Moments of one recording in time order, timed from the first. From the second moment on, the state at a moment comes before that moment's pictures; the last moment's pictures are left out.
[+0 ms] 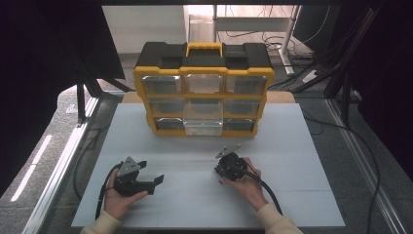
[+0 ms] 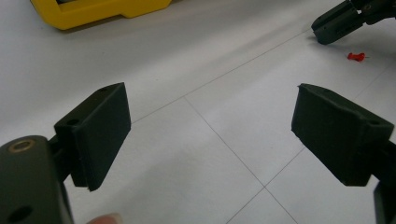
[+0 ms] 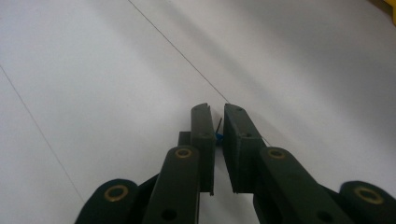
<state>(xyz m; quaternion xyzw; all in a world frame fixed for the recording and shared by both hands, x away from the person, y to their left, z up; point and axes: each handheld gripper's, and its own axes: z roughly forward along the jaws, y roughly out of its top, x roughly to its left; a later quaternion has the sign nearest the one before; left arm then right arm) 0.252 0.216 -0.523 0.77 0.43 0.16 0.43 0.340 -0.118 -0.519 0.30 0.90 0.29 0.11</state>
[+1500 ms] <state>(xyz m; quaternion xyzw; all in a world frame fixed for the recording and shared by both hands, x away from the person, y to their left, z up) 0.252 0.217 -0.522 0.77 0.44 0.16 0.43 0.330 -0.172 -0.444 0.31 0.83 0.45 0.09</state>
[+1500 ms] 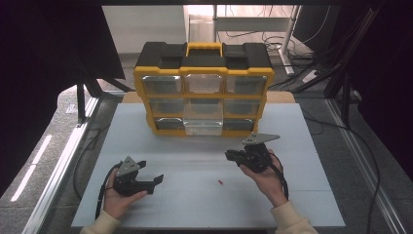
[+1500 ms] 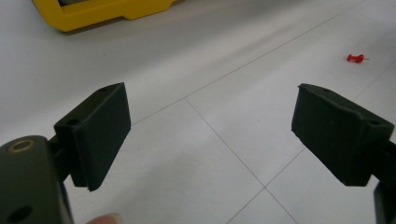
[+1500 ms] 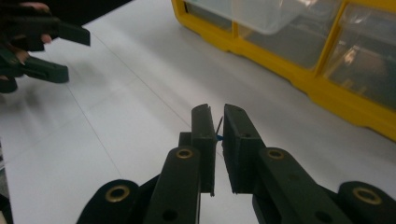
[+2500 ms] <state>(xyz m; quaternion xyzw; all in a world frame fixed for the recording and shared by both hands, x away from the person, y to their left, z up) 0.252 0.217 -0.521 0.77 0.44 0.17 0.44 0.328 -0.178 -0.394 0.30 0.79 0.53 0.12</state>
